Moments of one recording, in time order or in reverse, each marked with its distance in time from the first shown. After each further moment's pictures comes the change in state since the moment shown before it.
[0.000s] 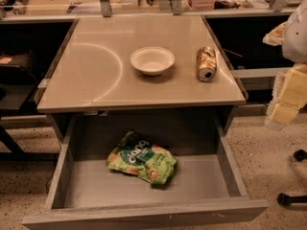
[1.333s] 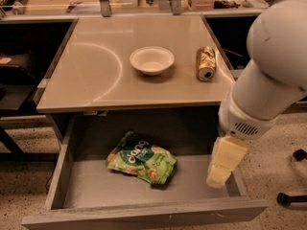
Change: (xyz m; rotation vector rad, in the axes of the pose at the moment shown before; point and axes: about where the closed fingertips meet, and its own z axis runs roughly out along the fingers) arm -0.031 0.087 0.119 -0.143 0.050 0.107
